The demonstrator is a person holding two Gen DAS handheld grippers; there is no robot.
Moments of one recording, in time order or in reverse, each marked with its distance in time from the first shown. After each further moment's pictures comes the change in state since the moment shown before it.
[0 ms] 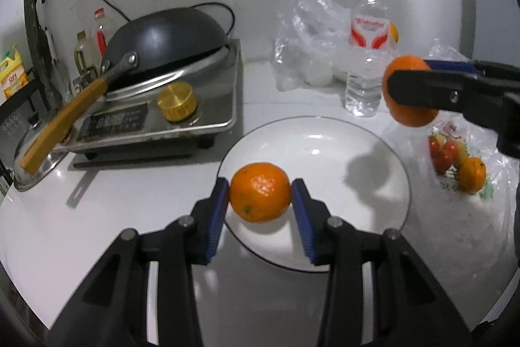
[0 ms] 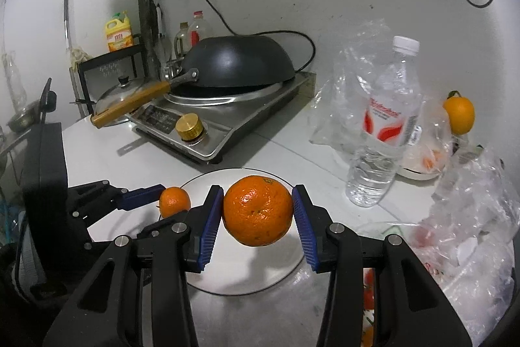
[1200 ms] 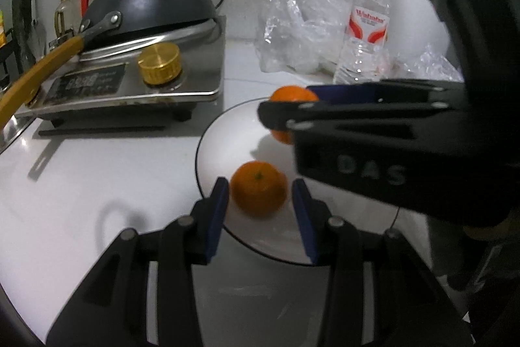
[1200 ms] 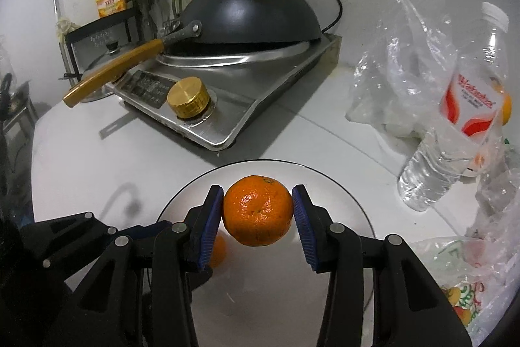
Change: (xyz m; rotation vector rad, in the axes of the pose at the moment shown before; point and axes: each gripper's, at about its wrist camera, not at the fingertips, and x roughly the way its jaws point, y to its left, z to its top) left arm 0.015 0.015 -0.008 -0.102 0.062 -0.174; right arm 0.097 0.032 0.008 -0.008 0.164 0.011
